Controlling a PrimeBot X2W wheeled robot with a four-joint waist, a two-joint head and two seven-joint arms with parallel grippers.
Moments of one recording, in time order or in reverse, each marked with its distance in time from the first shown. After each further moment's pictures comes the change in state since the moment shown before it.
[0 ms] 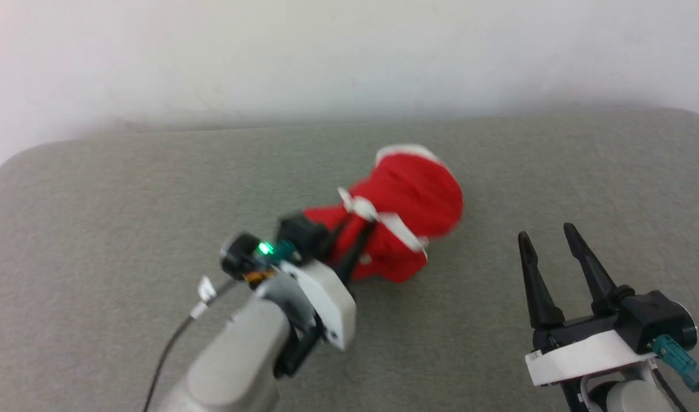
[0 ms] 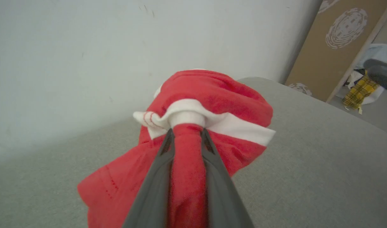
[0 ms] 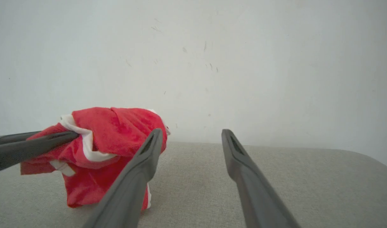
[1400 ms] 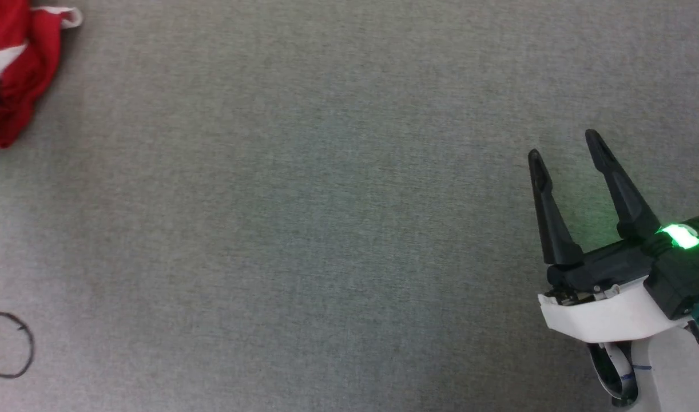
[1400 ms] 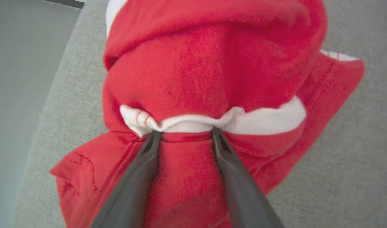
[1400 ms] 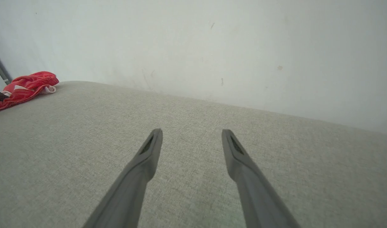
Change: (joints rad) left arm -0.428 0.419 0.614 0.355 -0.109 -0.069 0.661; right arm -0.151 -0.076 0.049 -0.190 -0.053 0.000 0.000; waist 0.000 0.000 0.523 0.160
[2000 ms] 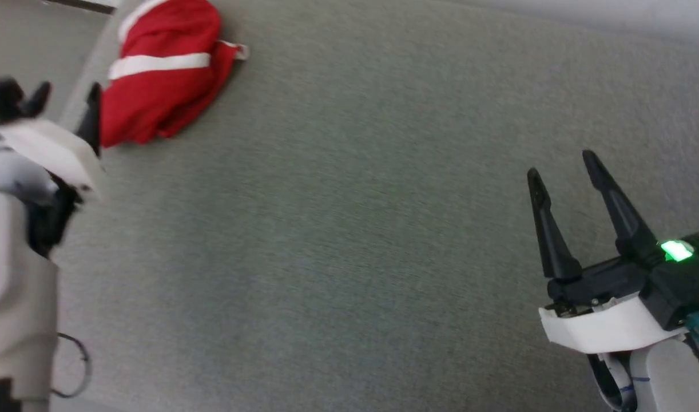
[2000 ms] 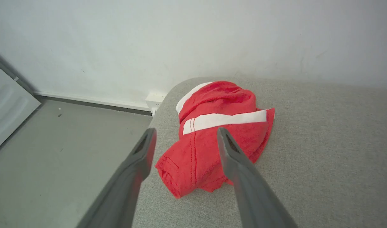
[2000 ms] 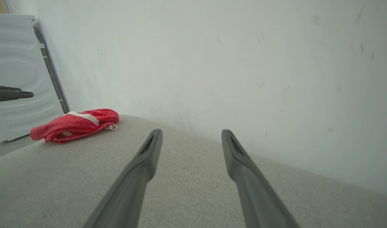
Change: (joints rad) left arm 0.258 -0.206 0.034 -0.271 0.277 0.010 -0.448; right arm 0.047 0.004 -0.008 0.016 -0.015 0.000 0.000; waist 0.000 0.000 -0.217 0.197
